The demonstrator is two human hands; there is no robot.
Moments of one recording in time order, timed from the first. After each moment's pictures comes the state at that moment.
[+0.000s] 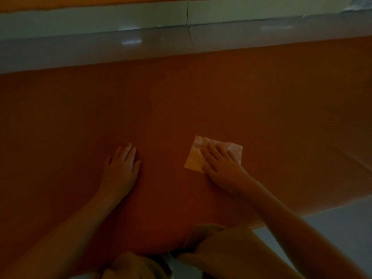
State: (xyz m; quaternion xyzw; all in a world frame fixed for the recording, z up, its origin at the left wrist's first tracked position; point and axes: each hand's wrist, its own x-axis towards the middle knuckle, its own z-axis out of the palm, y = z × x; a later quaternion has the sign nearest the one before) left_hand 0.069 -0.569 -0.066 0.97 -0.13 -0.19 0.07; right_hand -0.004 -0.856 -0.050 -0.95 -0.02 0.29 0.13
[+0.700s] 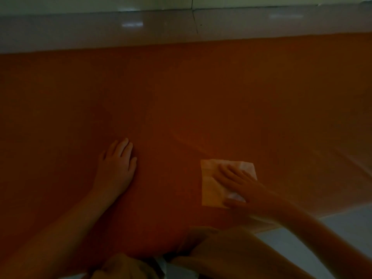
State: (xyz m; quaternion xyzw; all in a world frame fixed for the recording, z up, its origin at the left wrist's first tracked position) left_hand 0.069 -0.573 -0.068 0.97 -0.11 -0.19 0.06; right_hand -0.053 -0.901 -0.027 -0.90 -0.13 0.36 0.18
